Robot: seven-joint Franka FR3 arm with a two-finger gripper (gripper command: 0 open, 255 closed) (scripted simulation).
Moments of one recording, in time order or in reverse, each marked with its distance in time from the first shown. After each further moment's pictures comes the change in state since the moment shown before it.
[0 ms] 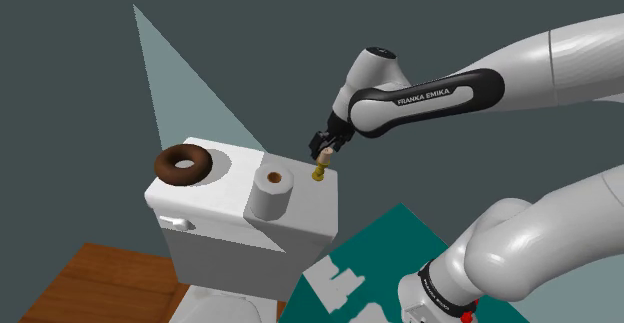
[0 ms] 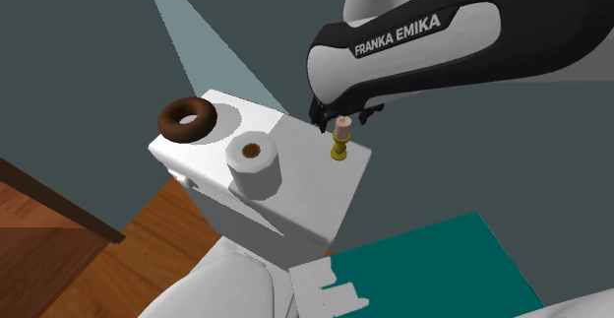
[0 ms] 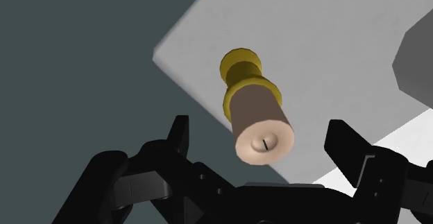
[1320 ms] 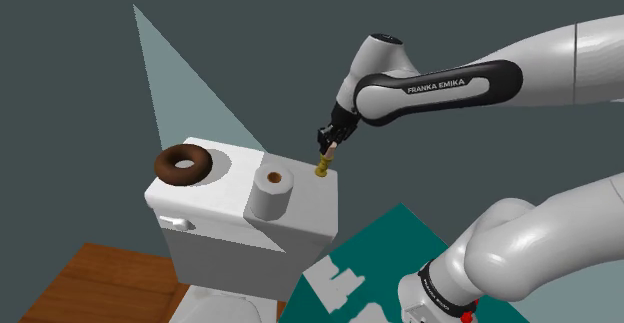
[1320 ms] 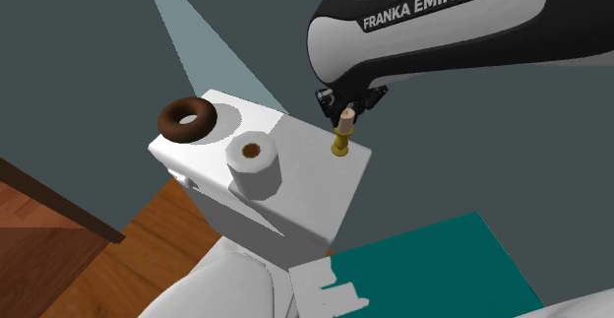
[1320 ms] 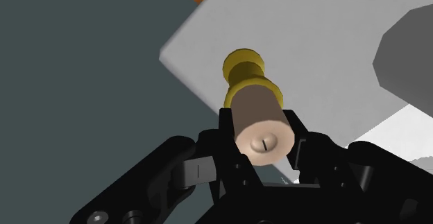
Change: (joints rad) arm 0.000 -0.053 -0.001 0.037 0.000 -0.109 0.000
